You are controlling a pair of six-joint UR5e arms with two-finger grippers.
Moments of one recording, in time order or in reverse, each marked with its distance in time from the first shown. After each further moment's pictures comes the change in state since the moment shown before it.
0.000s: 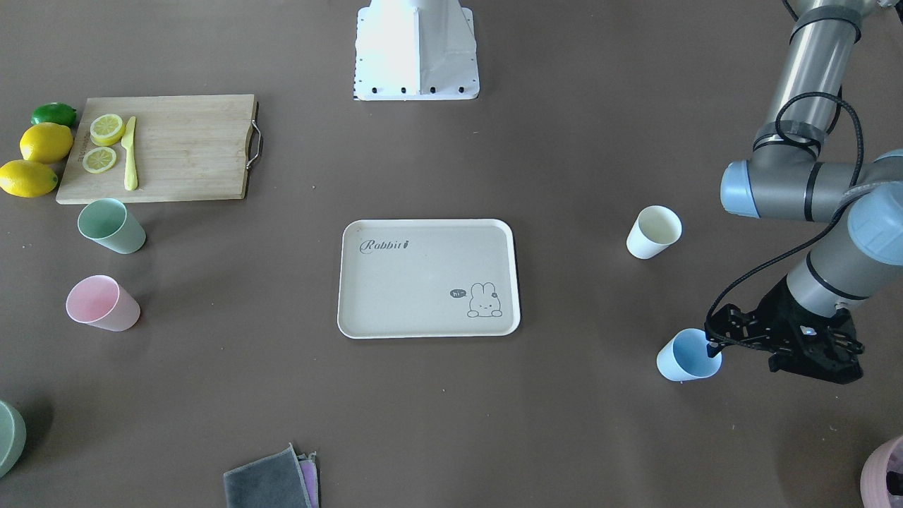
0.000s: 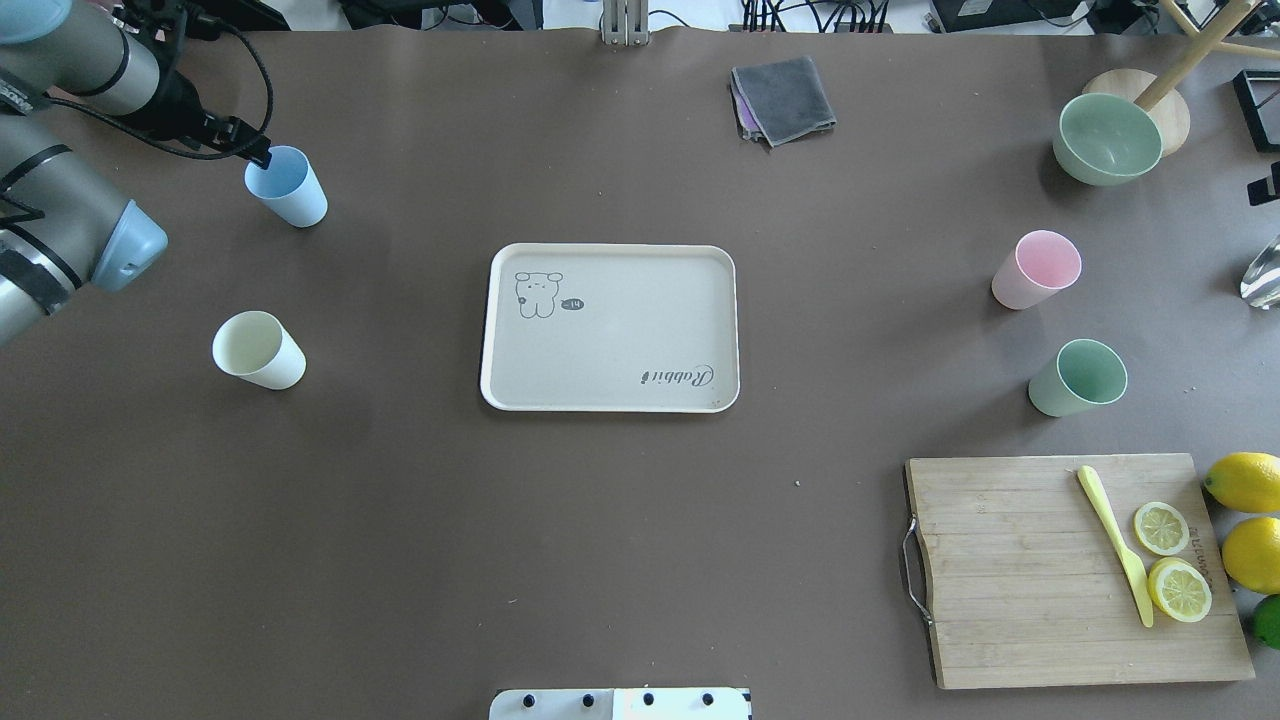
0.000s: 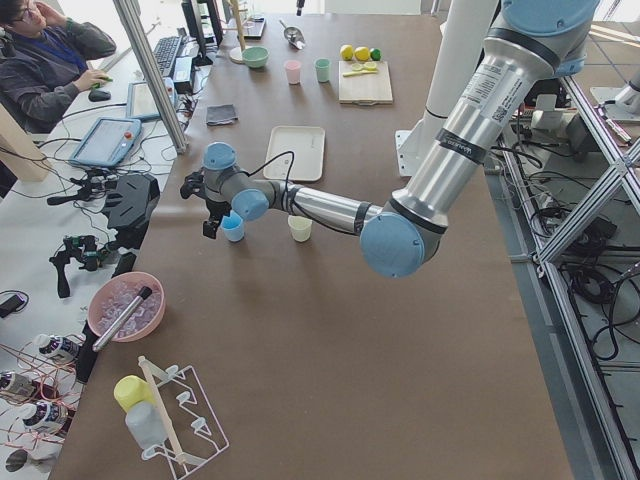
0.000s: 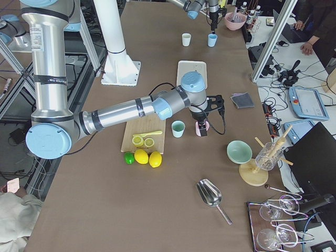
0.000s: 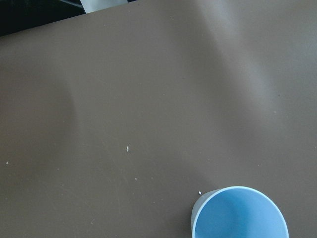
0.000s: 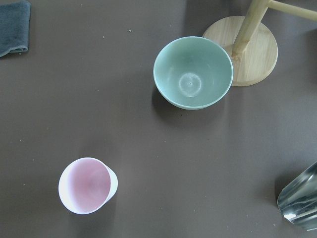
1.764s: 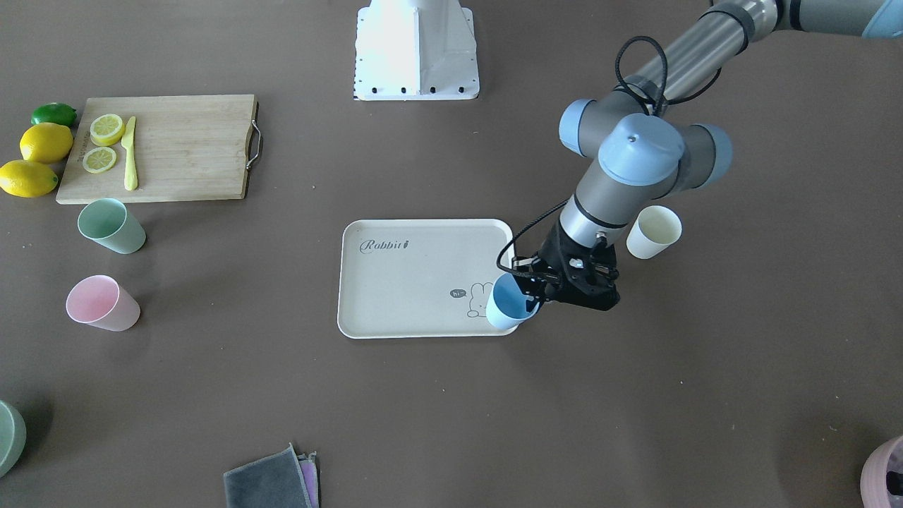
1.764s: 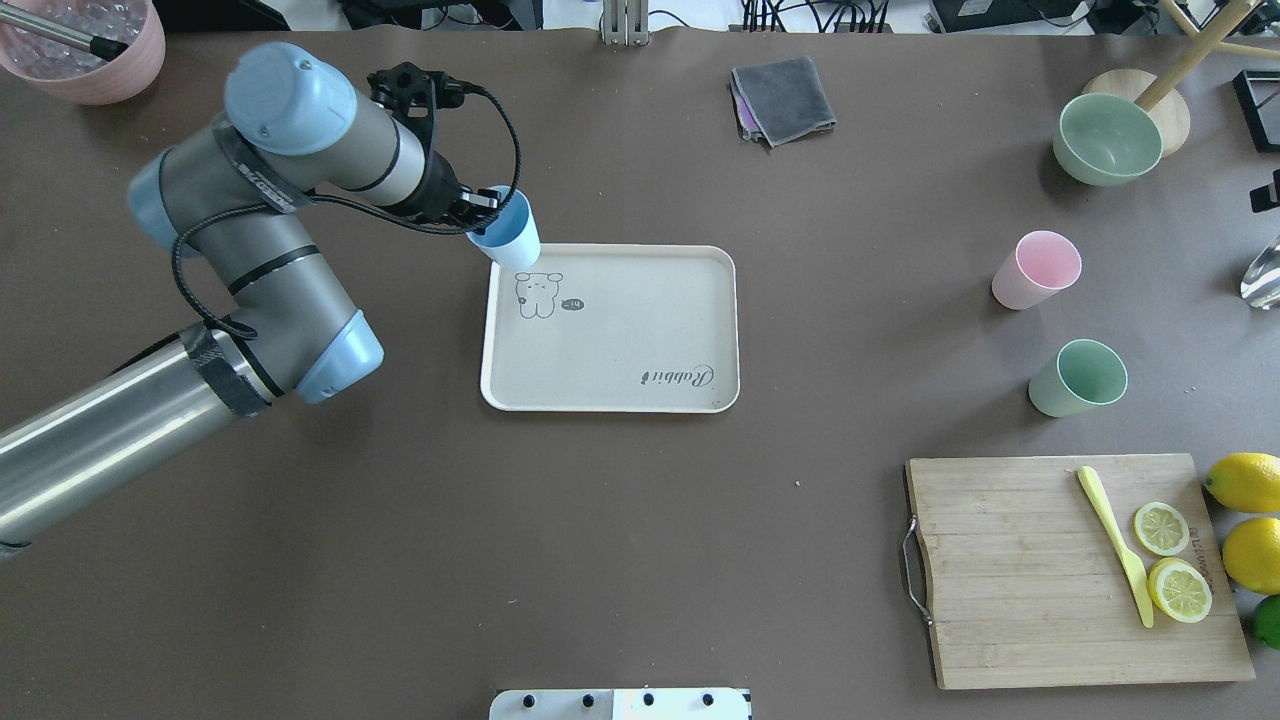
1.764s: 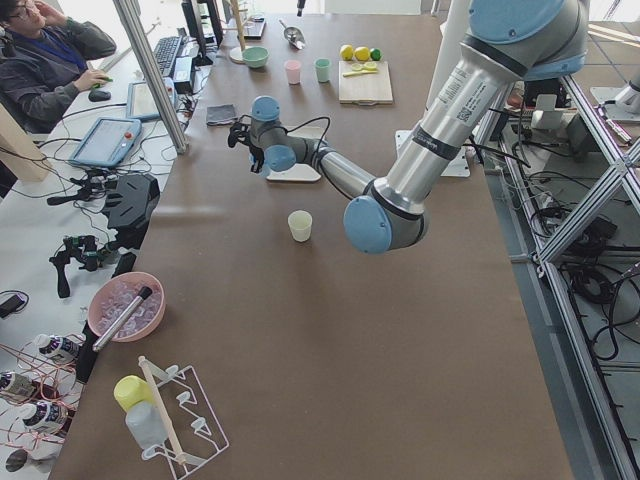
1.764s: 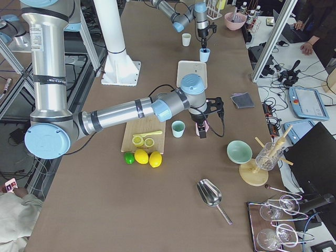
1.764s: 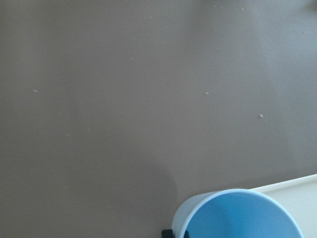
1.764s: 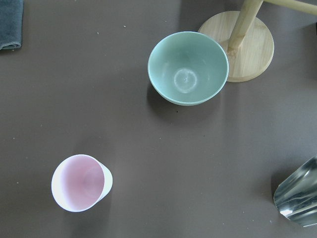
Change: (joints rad) left arm 0.318 -0.162 -0.215 0.108 0.149 -0.470; right arm -0.002 -0.010 -0.006 0.007 -0.002 0.000
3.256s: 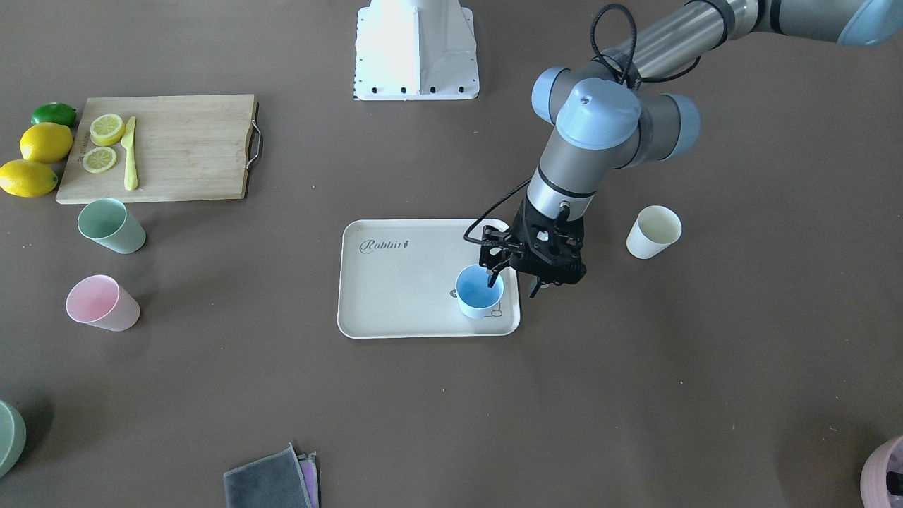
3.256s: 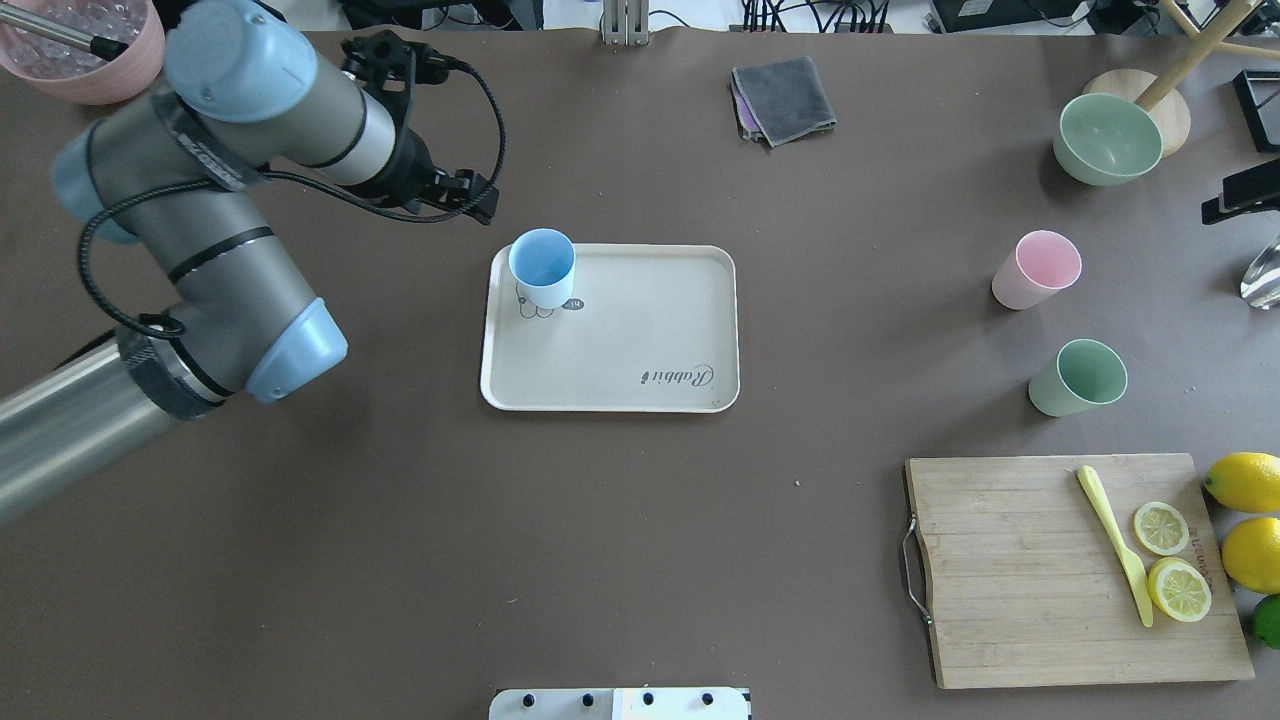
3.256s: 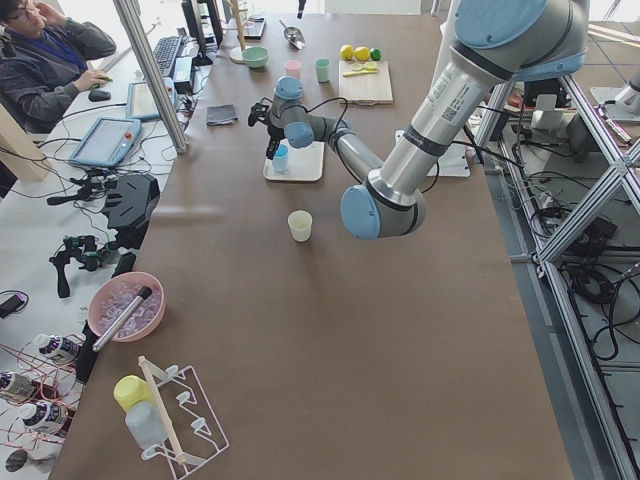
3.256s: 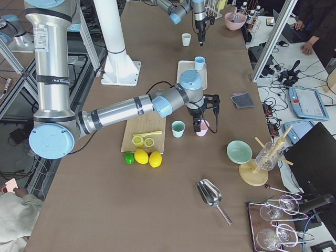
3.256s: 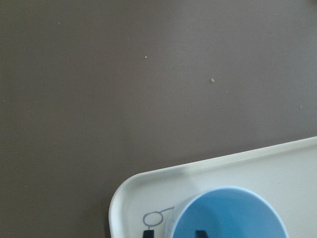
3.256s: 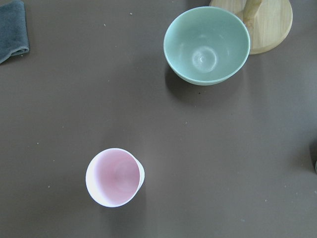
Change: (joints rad) left arm -0.104 0.110 -0.261 0.198 -0.101 0.169; right arm -0.097 -0.014 0.050 0.003 0.003 0.234
